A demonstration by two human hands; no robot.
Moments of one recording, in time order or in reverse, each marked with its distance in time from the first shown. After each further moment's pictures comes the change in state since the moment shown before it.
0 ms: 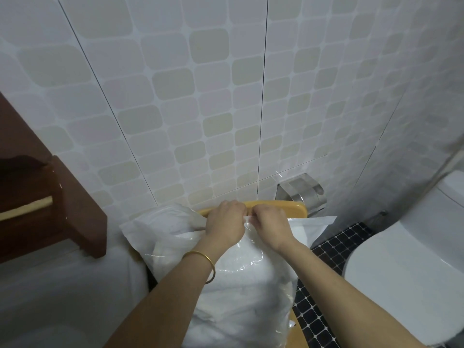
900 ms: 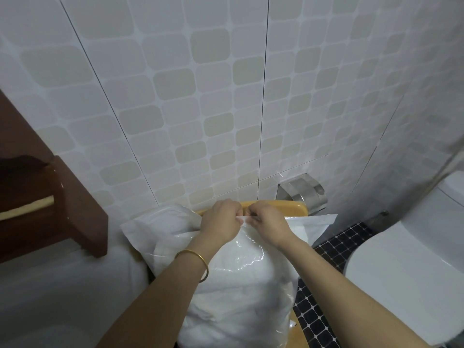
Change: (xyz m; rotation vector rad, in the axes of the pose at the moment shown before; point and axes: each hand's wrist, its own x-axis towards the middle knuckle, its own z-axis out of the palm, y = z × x) left_hand -0.003 -0.008 -0.013 -0.182 -0.044 -0.099; right_hand 0.005 -0.002 -0.002 0.267 -0.078 -0.001
